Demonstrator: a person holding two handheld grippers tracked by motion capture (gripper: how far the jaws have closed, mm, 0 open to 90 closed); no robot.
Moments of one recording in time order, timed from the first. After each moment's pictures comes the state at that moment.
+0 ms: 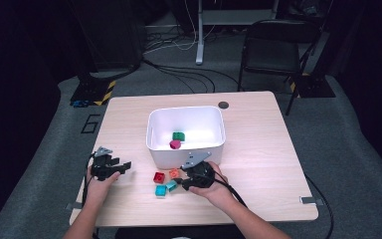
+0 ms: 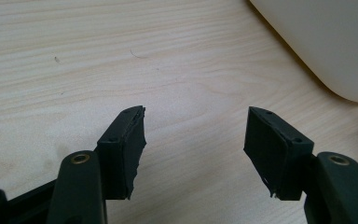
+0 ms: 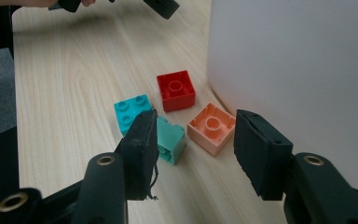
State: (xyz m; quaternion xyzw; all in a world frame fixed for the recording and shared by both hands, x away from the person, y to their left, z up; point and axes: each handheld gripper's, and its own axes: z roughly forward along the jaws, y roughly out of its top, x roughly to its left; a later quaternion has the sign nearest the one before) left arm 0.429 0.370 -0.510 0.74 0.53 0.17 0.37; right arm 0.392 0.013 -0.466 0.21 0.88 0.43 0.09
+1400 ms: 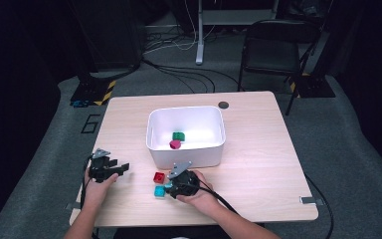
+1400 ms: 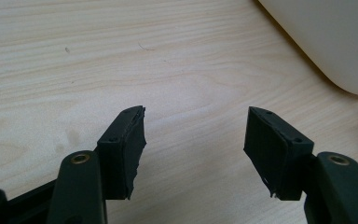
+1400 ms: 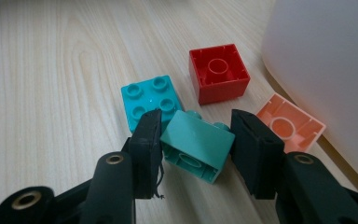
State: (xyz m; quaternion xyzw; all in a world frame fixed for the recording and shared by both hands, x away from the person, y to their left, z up) left arm 0.422 0.375 -0.511 0.74 0.53 0.17 0.37; right arm 0.392 0.055 -0.509 0.18 0.90 0.39 0.08
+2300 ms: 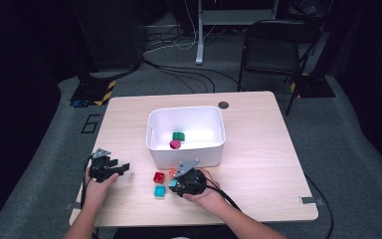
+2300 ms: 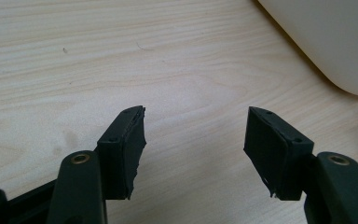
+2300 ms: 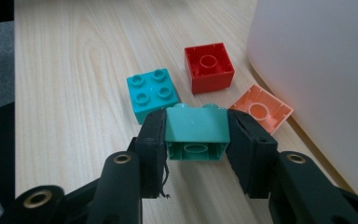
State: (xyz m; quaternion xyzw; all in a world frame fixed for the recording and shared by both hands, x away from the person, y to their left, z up) left arm 0.423 0.374 -0.511 0.74 0.53 0.17 0.37; right arm 0.388 0.035 -0.490 0.18 0.90 0.39 0.07
